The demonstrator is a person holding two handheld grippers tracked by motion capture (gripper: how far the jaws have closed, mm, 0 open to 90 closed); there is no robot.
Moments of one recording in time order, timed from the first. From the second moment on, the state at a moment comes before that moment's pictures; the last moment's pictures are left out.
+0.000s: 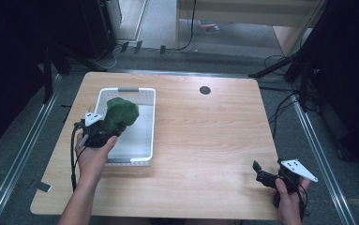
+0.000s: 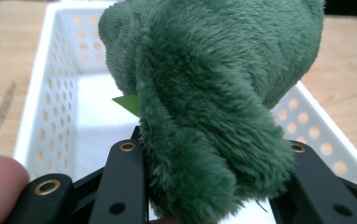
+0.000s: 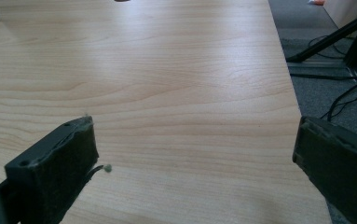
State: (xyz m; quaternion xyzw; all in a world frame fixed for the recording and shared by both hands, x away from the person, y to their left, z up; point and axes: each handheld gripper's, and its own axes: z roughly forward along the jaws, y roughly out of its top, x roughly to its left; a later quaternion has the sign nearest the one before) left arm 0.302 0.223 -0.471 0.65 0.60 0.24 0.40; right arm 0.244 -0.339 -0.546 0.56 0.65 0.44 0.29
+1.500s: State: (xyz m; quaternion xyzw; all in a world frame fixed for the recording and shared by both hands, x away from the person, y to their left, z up) left arm 0.302 0.234 -0.457 0.65 0.58 0.21 0.44; right arm 0.243 -0.339 -0.546 0.55 0.65 0.44 0.29
